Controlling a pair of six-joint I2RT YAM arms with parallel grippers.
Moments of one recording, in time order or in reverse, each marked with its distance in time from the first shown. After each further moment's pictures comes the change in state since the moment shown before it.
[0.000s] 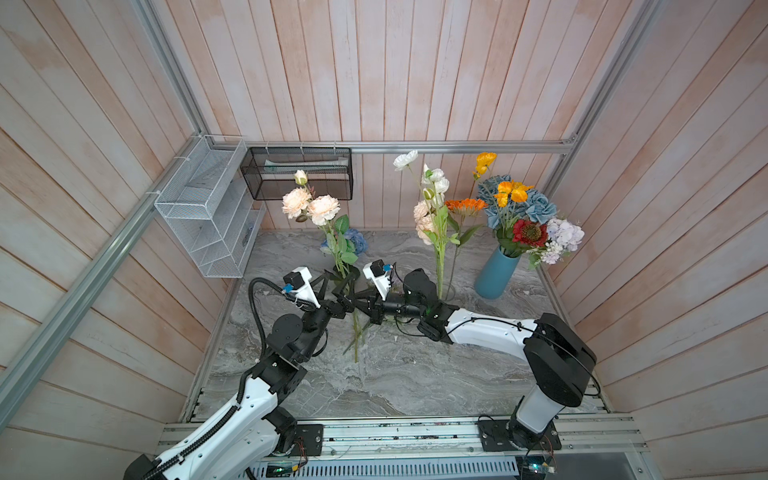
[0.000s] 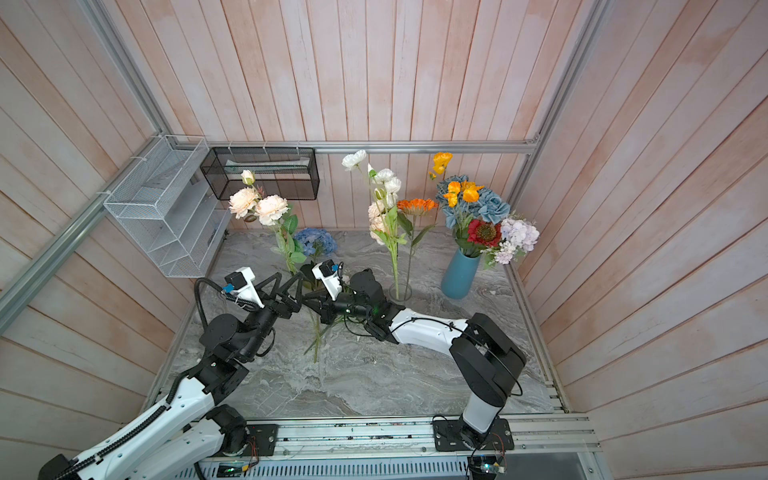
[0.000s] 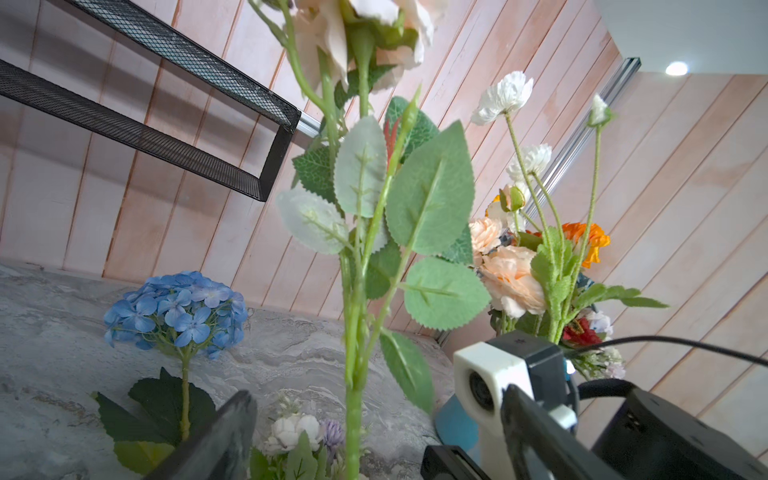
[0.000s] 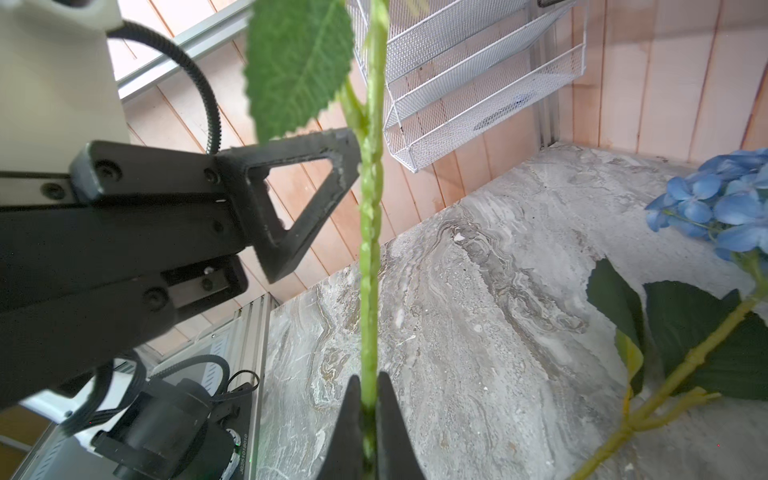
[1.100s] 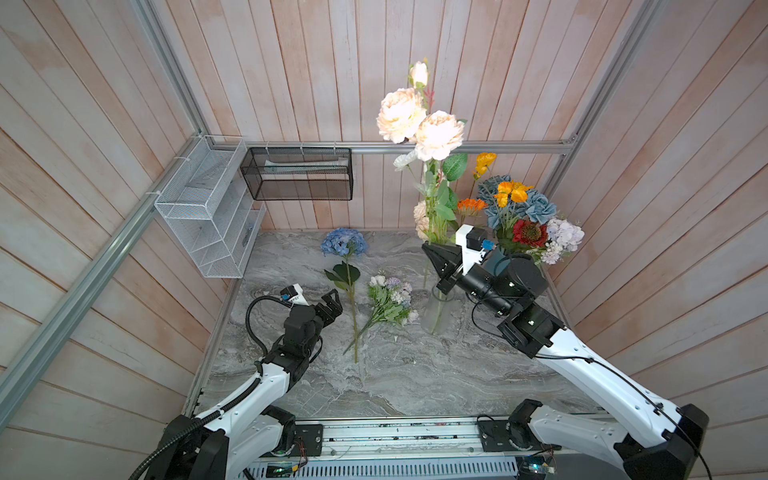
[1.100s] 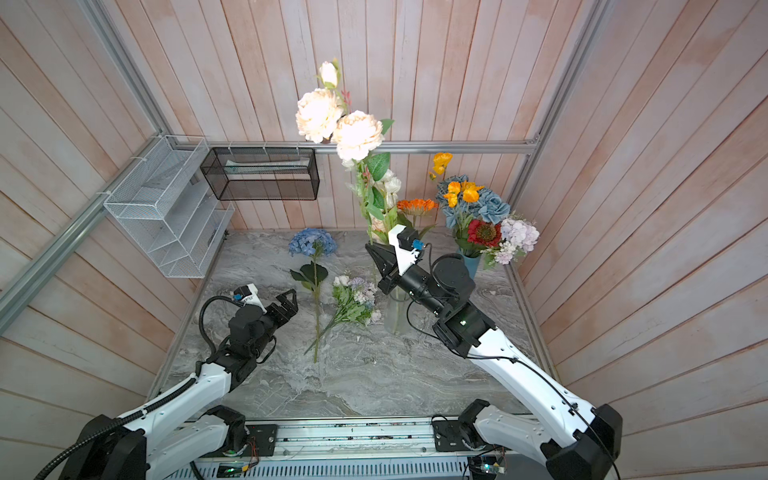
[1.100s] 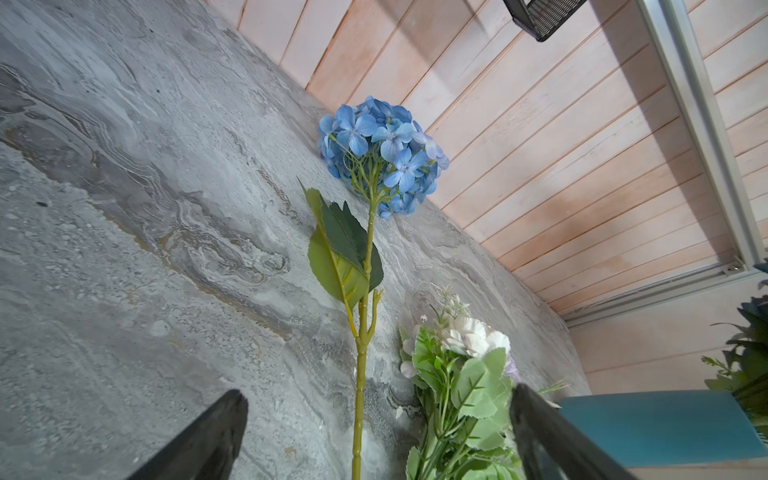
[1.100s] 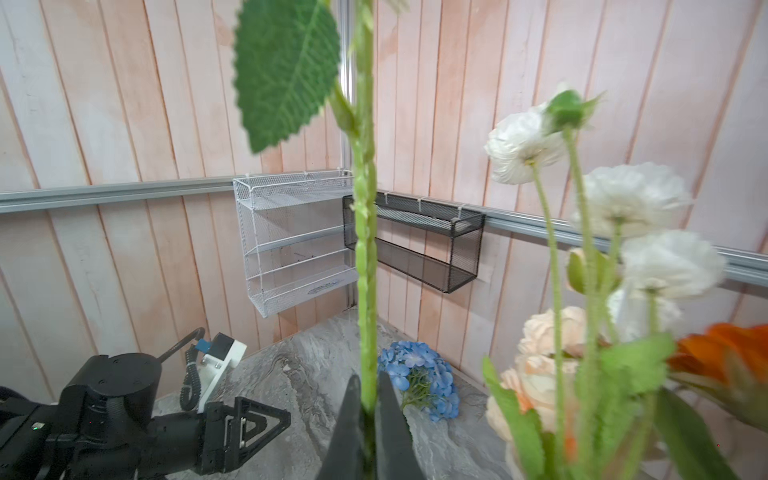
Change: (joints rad) left arm 0.212 0.274 -0.109 -0.123 -0.003 -0.327; right arm -0.214 -0.645 -0.031 -0.322 0.306 -0.325
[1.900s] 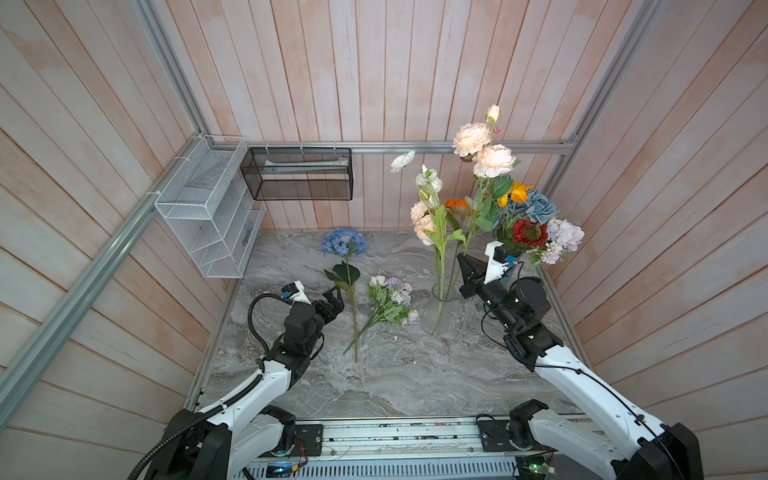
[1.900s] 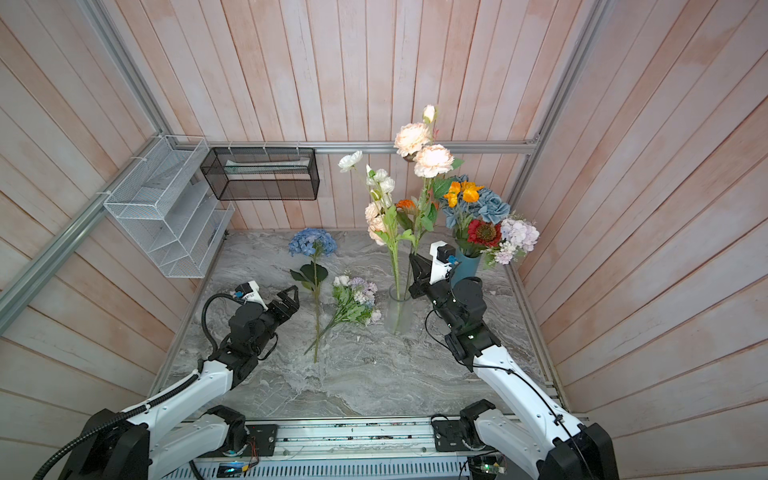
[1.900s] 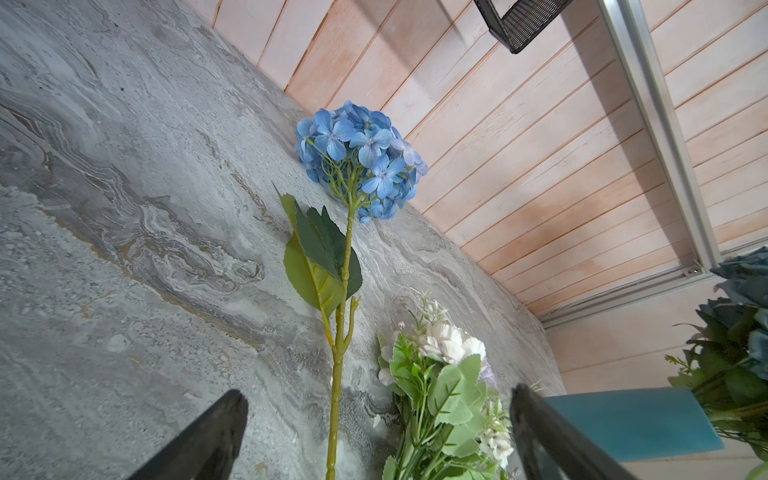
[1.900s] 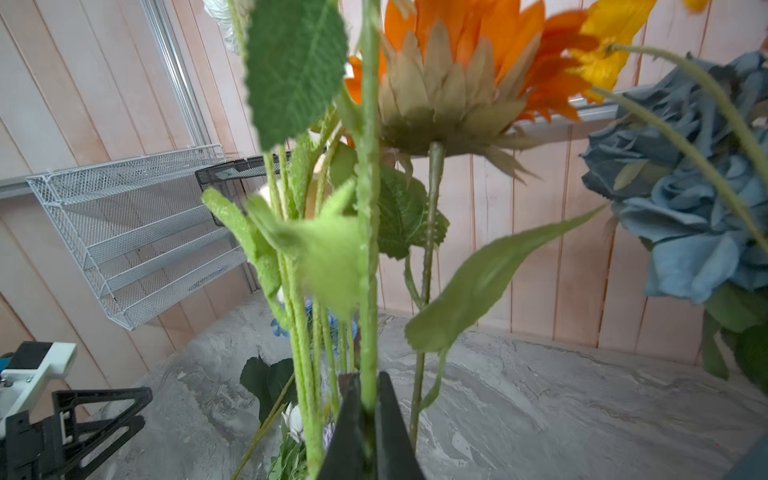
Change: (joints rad) left arm 0.001 0.019 0.011 0.048 0.023 -0.010; right arm -0.238 -0.066 -0.383 0.230 0.087 0.165
